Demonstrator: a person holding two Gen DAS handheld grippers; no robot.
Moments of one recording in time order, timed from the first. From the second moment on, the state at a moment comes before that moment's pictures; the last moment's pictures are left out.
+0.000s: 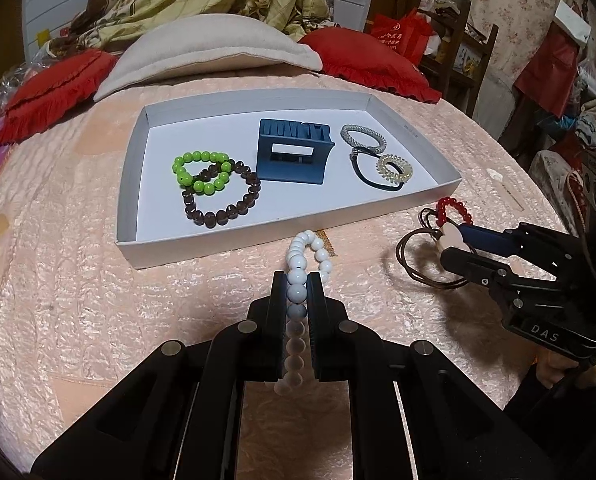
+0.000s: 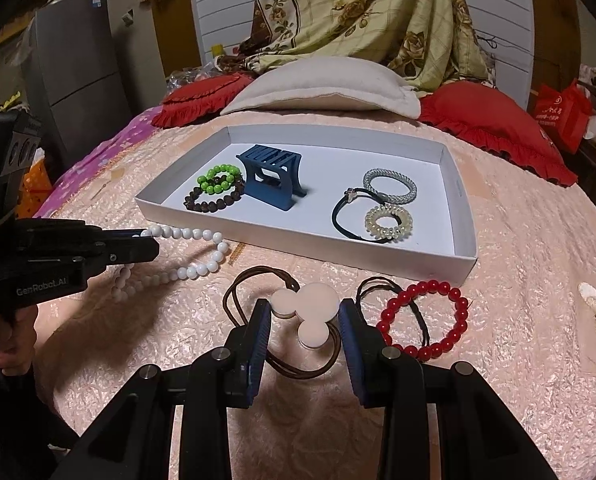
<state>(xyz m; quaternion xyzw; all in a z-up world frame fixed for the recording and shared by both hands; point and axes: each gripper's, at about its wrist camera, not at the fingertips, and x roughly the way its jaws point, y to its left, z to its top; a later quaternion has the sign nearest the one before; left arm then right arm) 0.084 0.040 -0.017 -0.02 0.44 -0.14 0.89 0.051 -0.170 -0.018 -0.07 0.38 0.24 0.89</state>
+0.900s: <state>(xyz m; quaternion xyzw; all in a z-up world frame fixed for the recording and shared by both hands) 0.087 0.040 -0.023 -0.02 0.45 -0.13 0.89 0.048 -0.176 -0.012 -0.05 0.35 0.23 0.91</state>
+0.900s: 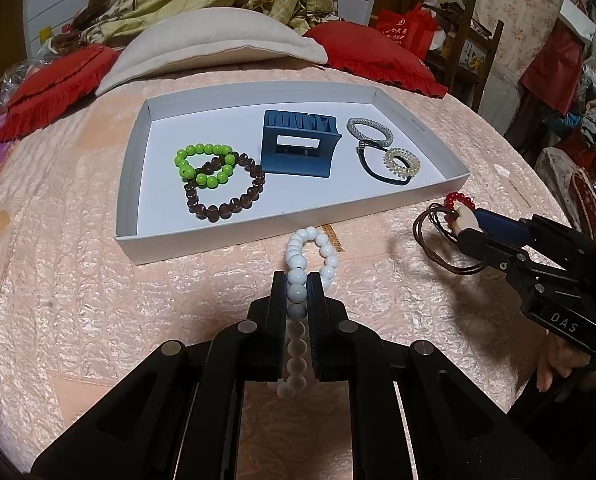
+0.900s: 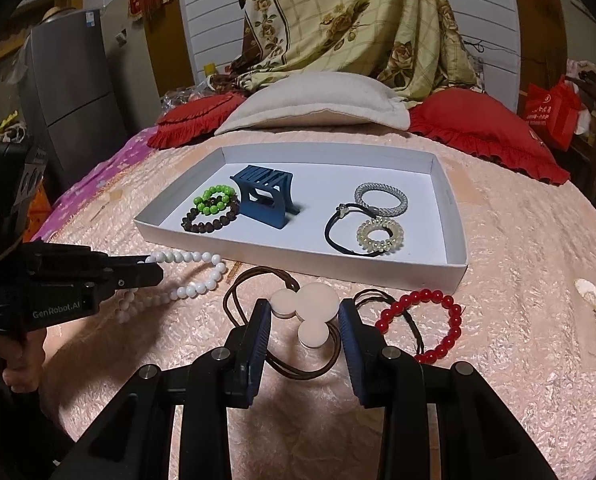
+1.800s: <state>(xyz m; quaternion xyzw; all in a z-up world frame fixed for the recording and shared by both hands) 0.107 0.052 0.051 -0.06 0.38 -0.12 0.91 0.104 -0.179 0.027 -0.01 0.35 0.19 0.92</state>
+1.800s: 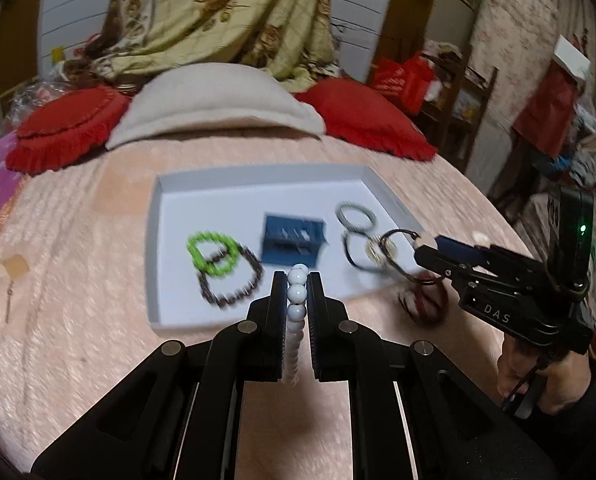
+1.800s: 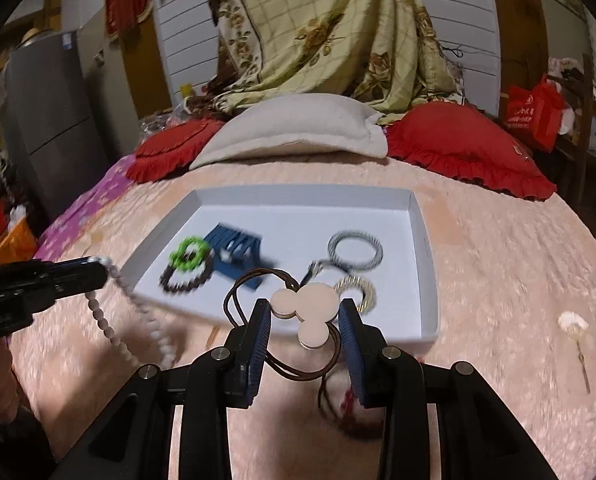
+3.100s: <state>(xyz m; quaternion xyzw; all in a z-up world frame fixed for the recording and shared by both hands) 0.231 0.092 -0.001 -0.13 0.39 -0.01 0.91 0.191 -0.156 -0.015 -0.01 0.41 0.16 0.90</state>
